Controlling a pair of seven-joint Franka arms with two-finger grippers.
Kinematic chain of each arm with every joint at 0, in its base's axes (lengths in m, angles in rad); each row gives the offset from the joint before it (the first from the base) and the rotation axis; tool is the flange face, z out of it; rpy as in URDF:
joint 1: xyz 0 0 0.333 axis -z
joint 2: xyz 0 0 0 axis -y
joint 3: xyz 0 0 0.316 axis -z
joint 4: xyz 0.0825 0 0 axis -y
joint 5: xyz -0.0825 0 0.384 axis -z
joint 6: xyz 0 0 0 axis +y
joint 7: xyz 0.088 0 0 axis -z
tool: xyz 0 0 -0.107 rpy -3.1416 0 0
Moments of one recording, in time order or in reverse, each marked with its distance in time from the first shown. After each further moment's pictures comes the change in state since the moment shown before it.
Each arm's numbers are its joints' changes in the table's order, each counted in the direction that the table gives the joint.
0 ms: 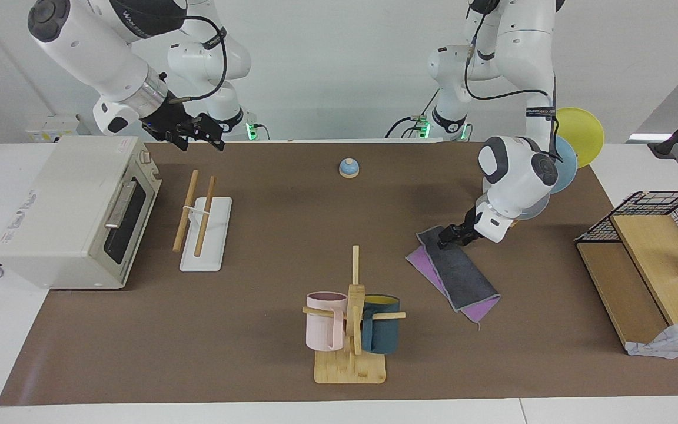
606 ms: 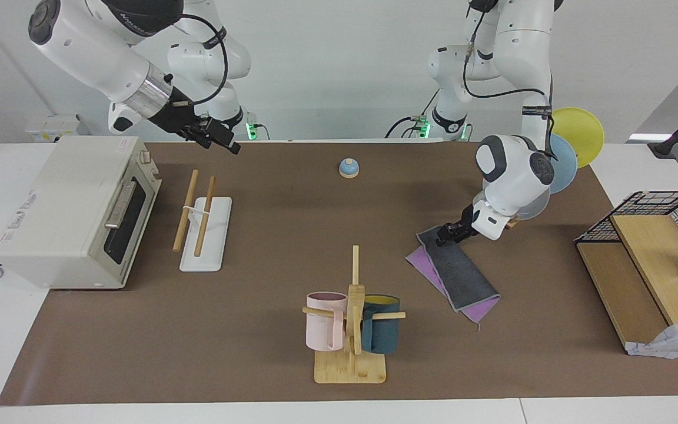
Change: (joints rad) left arm 0.001 0.015 0.005 -0.039 0.021 -0.006 0.000; right arm 0.000 0.015 0.000 -0.040 -0.157 -0.083 0.228
